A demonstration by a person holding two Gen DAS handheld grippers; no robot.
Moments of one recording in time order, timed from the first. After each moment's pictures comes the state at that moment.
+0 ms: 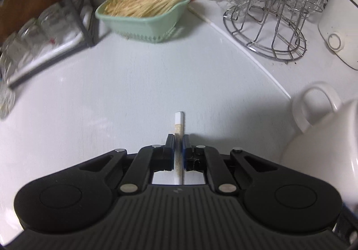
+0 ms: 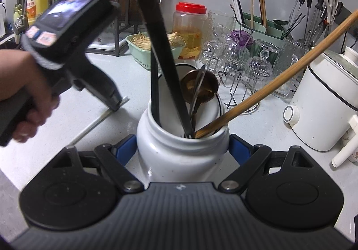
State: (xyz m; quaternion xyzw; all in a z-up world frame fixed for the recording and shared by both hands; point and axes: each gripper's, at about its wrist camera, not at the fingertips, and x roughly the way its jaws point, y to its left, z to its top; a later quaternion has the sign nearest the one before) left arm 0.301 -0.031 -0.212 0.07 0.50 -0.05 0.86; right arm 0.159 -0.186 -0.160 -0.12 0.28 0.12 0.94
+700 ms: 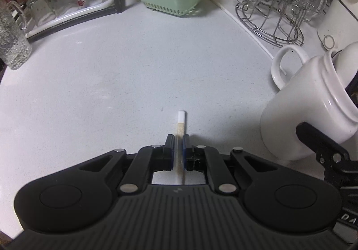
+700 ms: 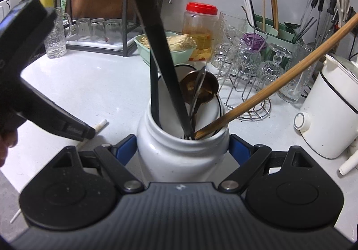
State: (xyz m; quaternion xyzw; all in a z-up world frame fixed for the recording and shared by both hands) left arm 0.244 0.007 -0.205 0.01 0.51 -0.04 0.86; right arm 0.171 -0.171 -0.159 -0.13 0.29 0.13 0.94
